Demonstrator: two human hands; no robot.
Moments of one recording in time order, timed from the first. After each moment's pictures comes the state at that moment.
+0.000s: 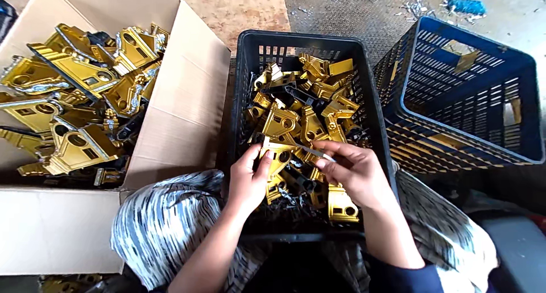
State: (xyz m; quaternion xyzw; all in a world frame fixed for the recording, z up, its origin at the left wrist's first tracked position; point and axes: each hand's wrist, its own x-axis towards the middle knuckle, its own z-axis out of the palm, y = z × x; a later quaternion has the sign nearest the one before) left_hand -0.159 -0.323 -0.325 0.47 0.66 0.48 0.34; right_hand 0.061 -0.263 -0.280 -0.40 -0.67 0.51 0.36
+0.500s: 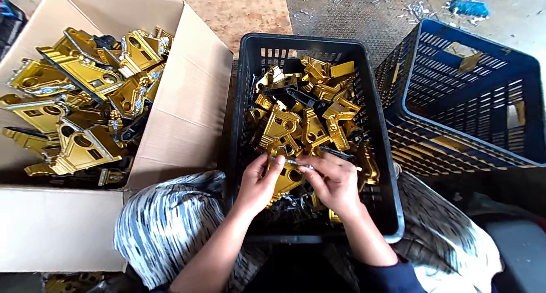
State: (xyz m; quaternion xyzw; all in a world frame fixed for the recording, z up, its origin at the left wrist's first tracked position) left_hand -0.149 -0.325 -0.333 0.43 0.56 0.53 0.46; right_hand 0.040 -0.266 -0.328 -0.32 -0.82 0.20 0.43
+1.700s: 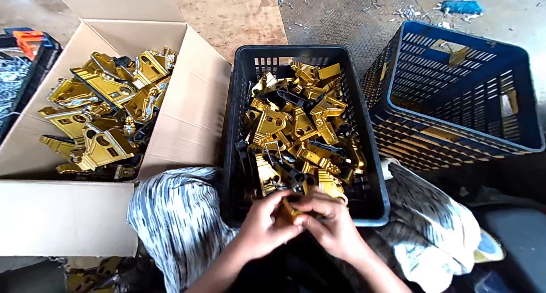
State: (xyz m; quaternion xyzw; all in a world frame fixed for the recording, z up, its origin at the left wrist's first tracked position) left_hand -0.112 -0.412 -0.325 0.56 0.44 0.44 0.55; right_hand 0.088 -0.364 -0.321 -0.30 -0.76 0.44 0.37
